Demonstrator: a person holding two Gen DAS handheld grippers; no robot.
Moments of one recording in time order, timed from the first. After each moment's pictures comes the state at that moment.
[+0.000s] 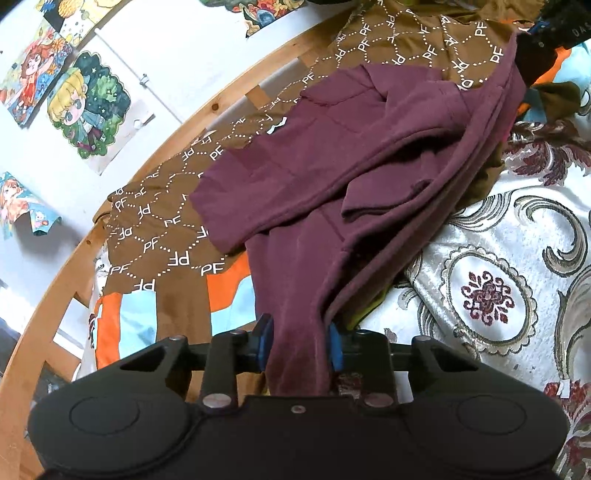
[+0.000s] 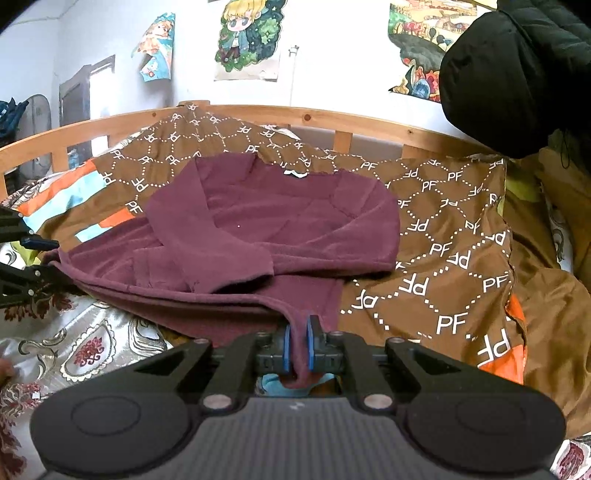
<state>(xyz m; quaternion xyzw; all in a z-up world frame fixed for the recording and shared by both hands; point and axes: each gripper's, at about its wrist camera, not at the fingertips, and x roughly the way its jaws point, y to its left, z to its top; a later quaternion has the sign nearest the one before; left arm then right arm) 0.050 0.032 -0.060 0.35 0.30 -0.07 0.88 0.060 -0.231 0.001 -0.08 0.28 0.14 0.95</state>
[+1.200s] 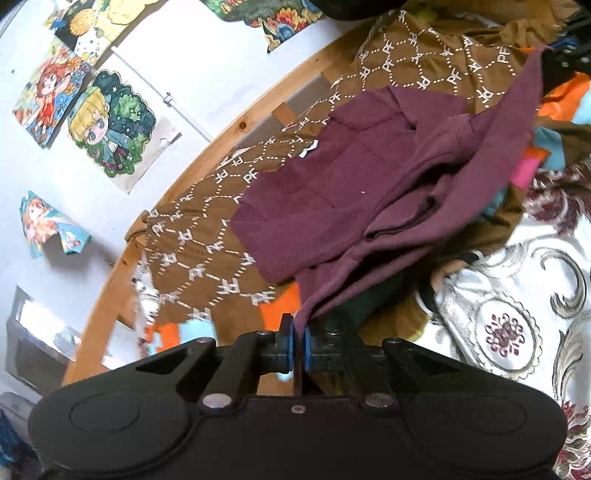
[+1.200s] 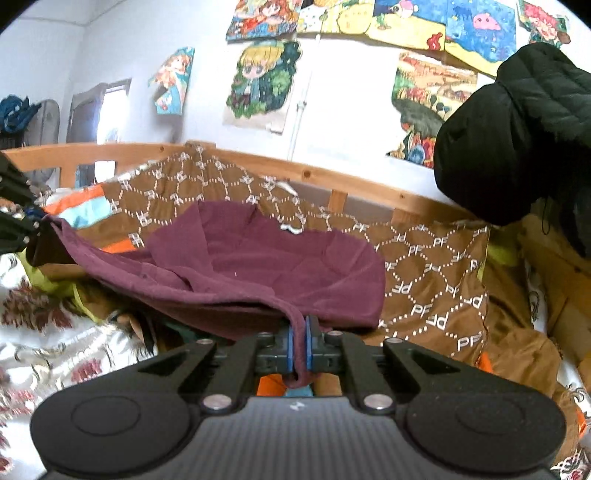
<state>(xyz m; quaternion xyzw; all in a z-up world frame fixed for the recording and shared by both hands) 0.057 0.018 0.022 0.38 0.30 -0.04 0.87 0.029 -0.224 0.031 -0.11 0.17 0.13 0.97</state>
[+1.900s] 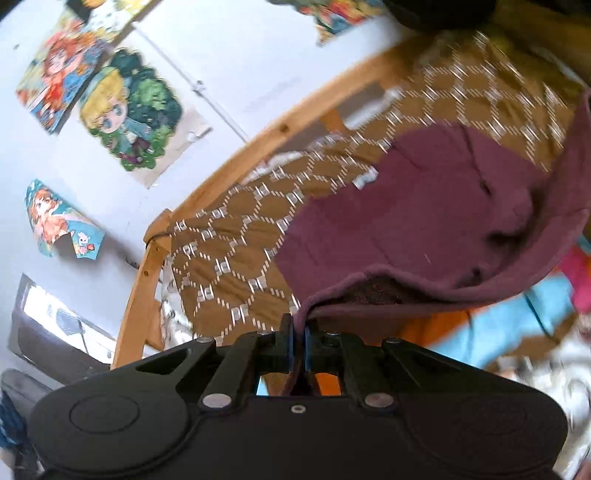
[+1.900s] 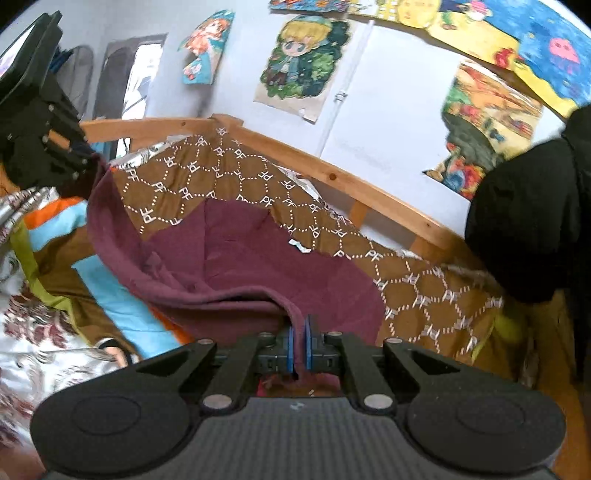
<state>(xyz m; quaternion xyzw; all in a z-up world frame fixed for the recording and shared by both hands) 0.176 0.016 0.118 0.32 0.33 -0.01 0.89 0.140 -0.199 0.131 -0.23 0.24 0.18 0.93</state>
